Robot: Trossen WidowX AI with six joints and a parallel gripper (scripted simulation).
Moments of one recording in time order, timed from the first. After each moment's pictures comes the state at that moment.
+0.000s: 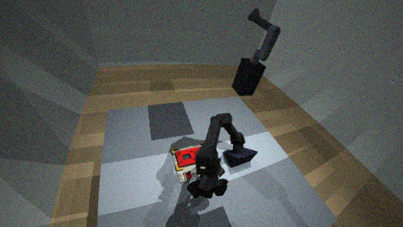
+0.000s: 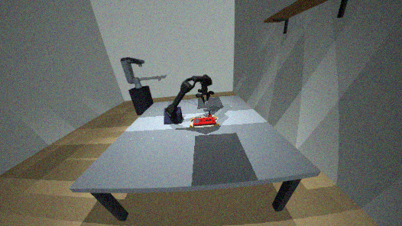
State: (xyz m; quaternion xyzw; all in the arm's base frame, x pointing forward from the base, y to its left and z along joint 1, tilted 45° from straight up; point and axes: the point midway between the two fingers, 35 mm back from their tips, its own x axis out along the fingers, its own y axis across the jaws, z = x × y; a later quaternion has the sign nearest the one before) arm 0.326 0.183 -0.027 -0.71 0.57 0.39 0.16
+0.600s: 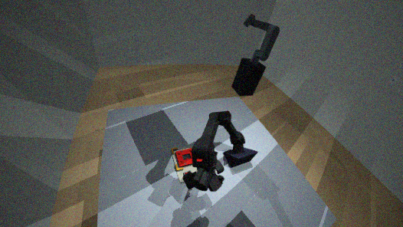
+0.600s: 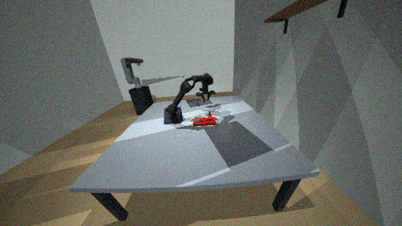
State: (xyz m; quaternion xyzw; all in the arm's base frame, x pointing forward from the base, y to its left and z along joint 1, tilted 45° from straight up) arm 0.332 0.176 0.001 -0.69 0.61 0.33 0.23
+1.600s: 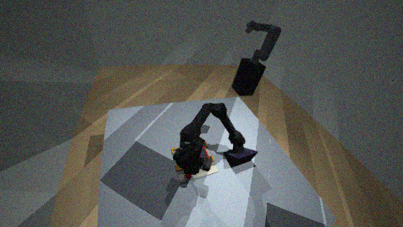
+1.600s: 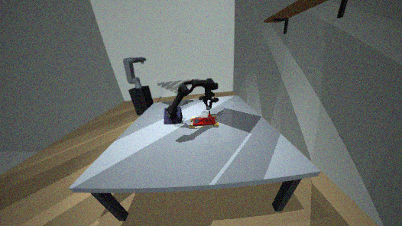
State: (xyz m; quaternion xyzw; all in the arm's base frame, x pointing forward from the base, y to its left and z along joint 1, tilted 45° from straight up) arm 0.354 0.090 0.044 -0.54 0.69 0.07 0.48
